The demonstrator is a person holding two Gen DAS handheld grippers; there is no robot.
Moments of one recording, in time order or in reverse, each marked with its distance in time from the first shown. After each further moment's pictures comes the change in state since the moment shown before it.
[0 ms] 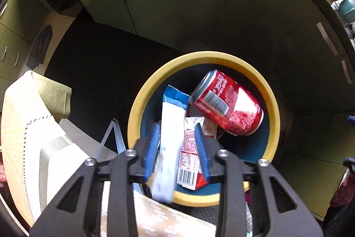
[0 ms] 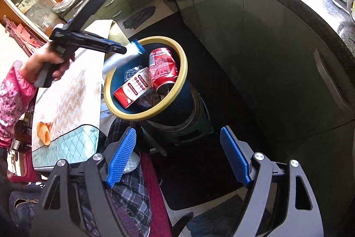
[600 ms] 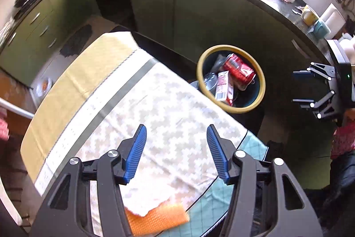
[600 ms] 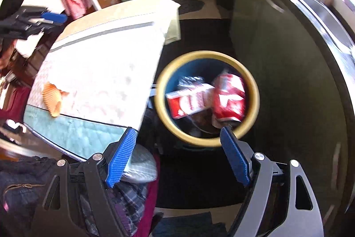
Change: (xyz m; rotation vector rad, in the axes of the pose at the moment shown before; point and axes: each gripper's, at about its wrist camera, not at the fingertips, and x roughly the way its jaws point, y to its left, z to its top) left arm -0.205 0.099 -0.255 -0.187 -0.246 0.049; right arm 0.032 0.171 0.032 -0.442 0.066 0.023
